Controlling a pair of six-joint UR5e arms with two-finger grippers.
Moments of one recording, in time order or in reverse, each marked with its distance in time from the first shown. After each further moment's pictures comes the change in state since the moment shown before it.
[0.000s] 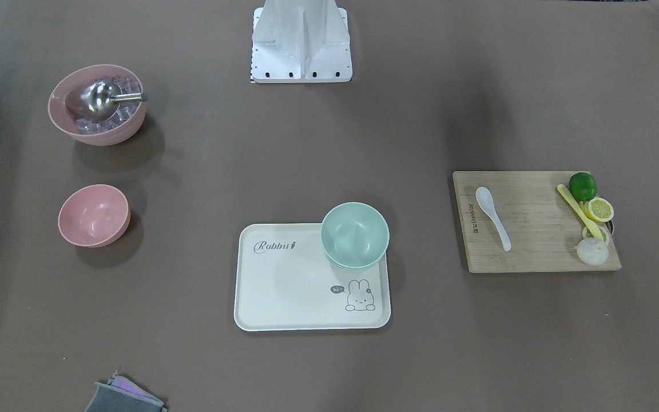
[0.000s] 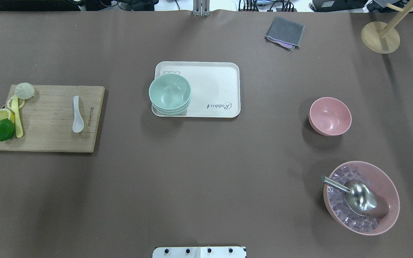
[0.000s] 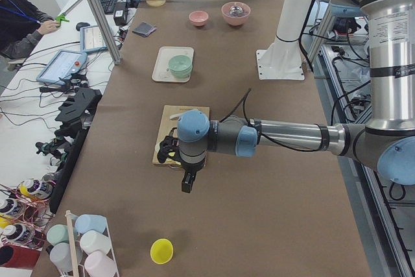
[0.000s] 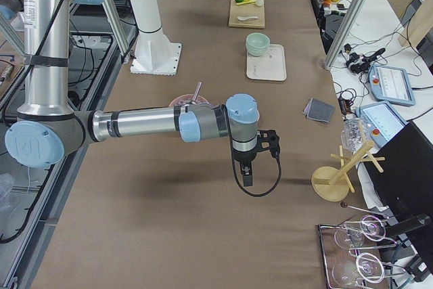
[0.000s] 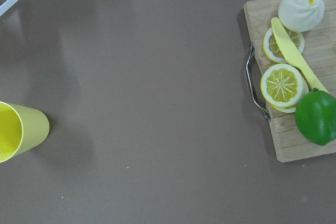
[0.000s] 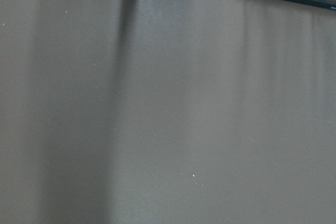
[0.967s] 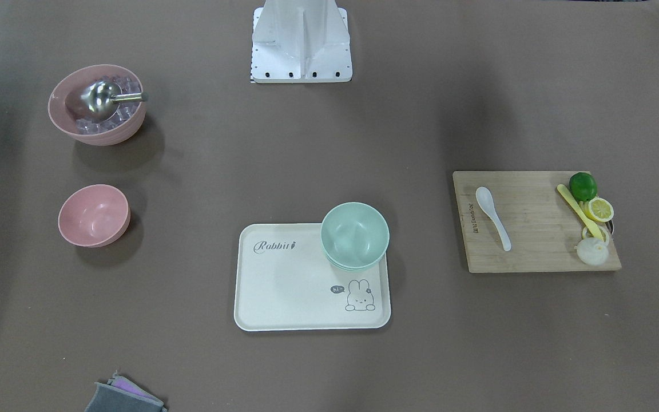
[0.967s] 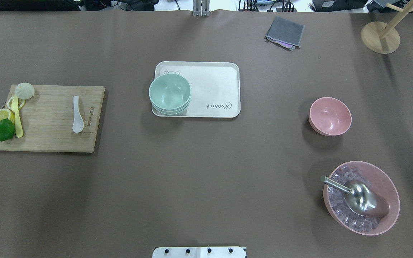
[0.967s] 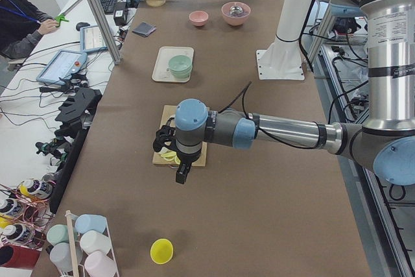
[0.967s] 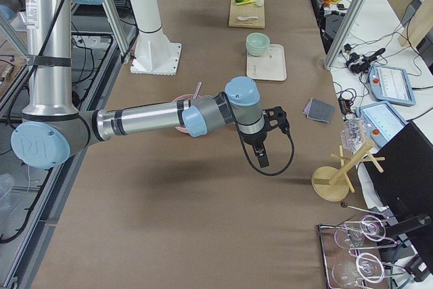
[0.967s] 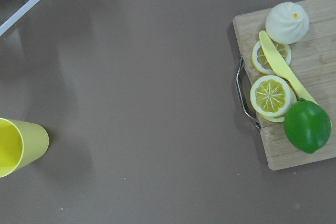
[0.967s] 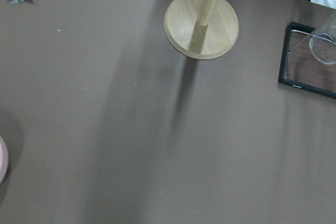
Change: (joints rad) left arm -0.003 -0.041 -0.042 -0.009 0.001 -0.007; right arm 0.001 0.043 0.042 0.181 0.068 0.026
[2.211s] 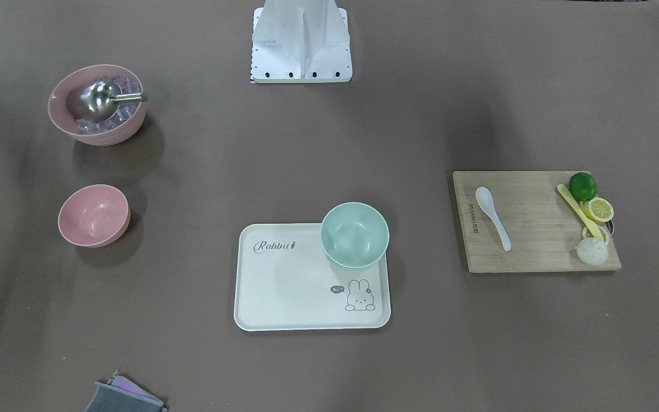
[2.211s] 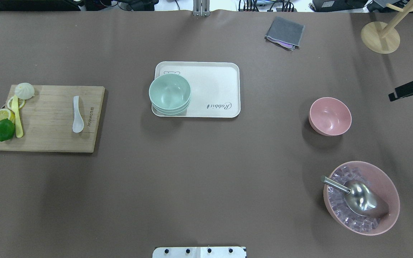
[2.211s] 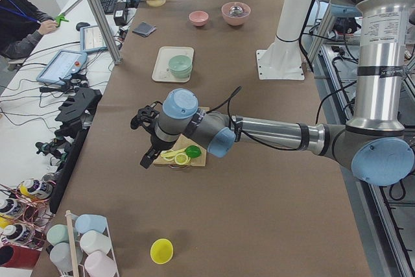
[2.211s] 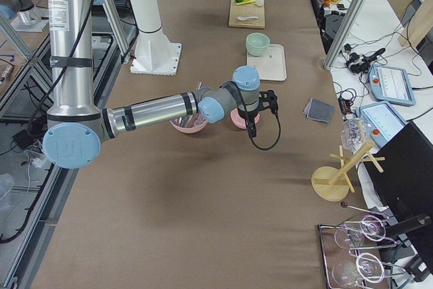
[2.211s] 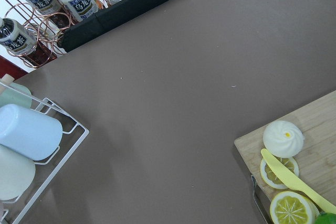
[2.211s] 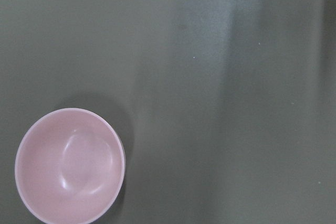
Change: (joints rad) left arm 0.004 -0.084 0.133 -0.416 0.060 -0.057; right arm -0.363 0.026 -0.003 0.136 -0.015 0.479
